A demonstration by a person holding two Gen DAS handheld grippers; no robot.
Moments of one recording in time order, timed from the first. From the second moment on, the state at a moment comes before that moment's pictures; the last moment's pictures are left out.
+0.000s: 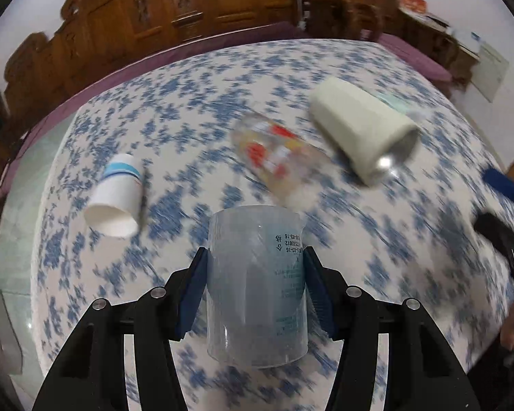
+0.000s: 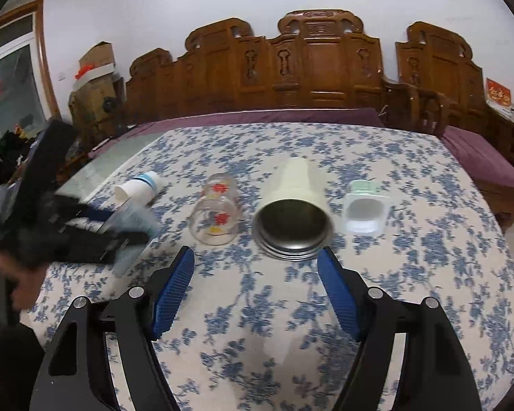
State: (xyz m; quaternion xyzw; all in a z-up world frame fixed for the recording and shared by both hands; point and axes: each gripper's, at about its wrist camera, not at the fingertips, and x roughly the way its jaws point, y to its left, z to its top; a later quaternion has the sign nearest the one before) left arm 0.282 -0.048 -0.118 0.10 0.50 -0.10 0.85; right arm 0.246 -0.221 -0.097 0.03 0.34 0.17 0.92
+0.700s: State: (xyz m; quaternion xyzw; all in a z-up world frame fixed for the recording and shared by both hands) left arm 0.212 -0.088 -0.168 0.05 0.52 -0.15 0.84; right arm 0.247 -0.224 -0.114 0.02 0.36 0.16 0.92
